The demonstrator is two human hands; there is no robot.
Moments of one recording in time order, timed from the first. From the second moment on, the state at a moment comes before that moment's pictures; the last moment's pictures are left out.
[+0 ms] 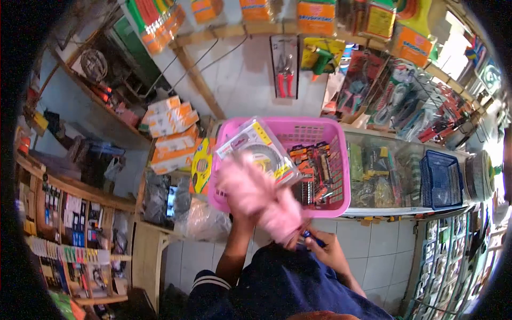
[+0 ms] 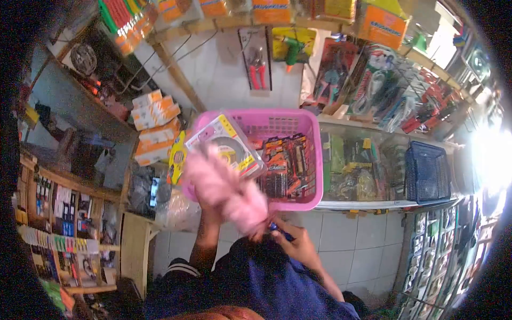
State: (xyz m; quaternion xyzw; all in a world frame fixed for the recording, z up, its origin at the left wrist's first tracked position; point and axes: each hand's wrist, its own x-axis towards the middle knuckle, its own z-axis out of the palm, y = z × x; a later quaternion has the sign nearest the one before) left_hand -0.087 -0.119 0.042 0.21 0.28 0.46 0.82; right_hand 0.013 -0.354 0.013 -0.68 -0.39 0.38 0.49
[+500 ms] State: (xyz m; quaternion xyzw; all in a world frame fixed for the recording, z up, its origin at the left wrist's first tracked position) left_hand -0.130 -0.141 0.021 0.19 0.29 0.51 0.78; right_hand 0.001 -0.329 0.029 -0.69 -0.39 0.37 0.49
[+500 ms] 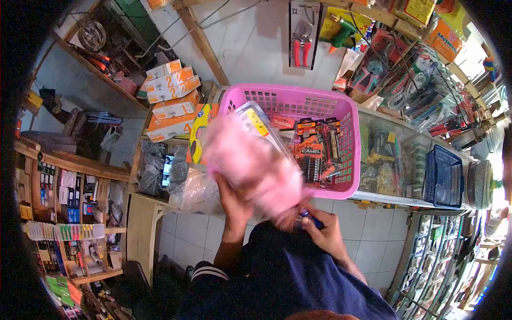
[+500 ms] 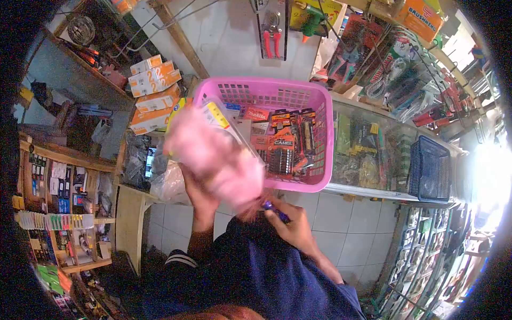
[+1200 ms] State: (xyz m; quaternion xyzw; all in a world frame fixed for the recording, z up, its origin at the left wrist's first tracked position) left_hand -0.178 -0.108 -0.013 0.16 0.12 0.54 0.82; right_hand -0.015 -0.300 0.020 -0.66 -0.41 0.40 0.49
